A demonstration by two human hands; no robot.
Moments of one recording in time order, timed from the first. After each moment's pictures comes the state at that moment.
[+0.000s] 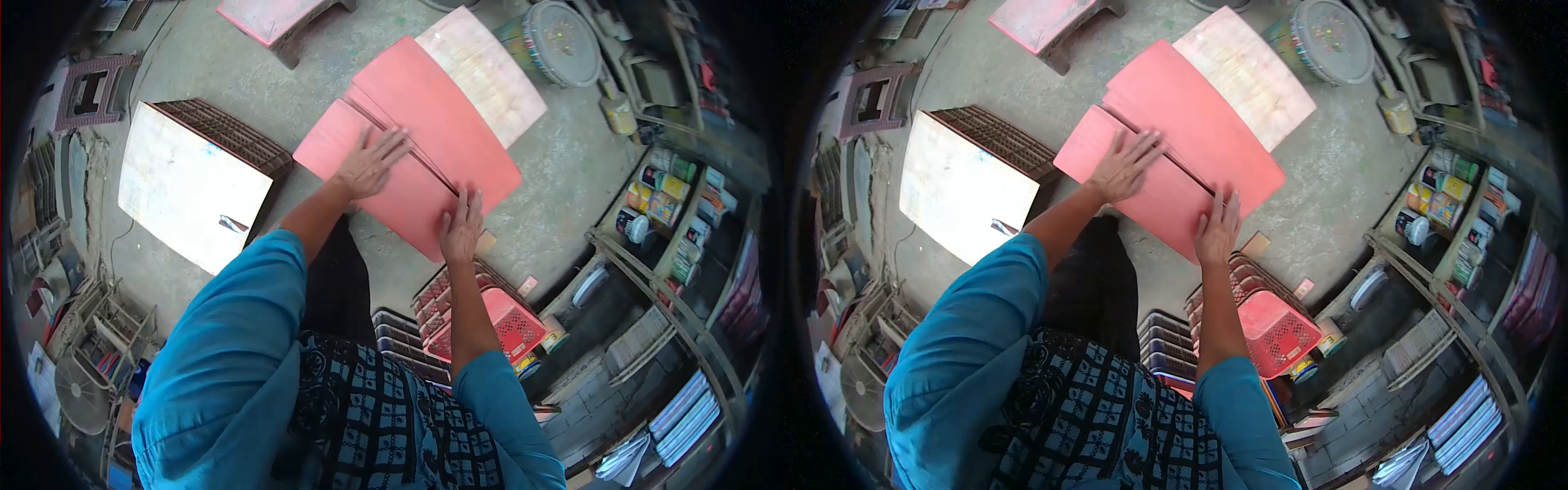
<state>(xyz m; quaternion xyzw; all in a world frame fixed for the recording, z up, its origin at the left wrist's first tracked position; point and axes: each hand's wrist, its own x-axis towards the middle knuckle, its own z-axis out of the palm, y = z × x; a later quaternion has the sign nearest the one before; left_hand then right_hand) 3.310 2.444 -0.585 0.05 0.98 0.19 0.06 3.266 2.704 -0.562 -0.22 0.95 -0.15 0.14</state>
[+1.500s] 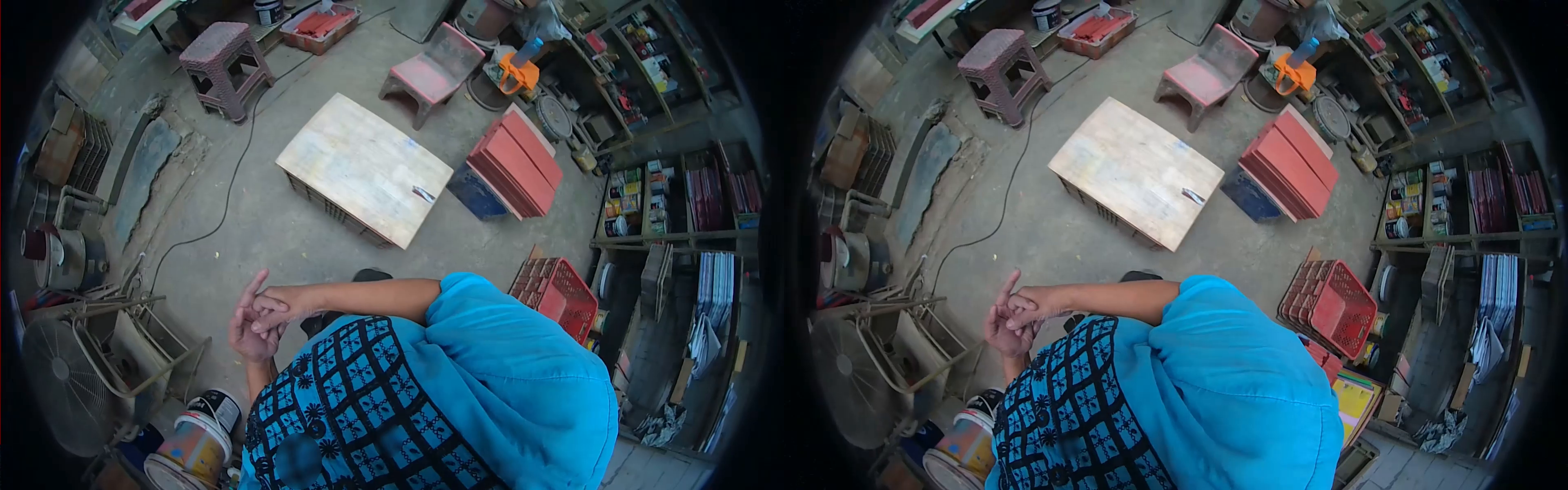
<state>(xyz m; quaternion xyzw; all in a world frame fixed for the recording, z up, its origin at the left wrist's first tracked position) 4.249 2.167 -0.256 -0.19 0.33 0.86 -0.34 4.113 2.193 -0.277 -0.42 0.29 -0.37 0.77</state>
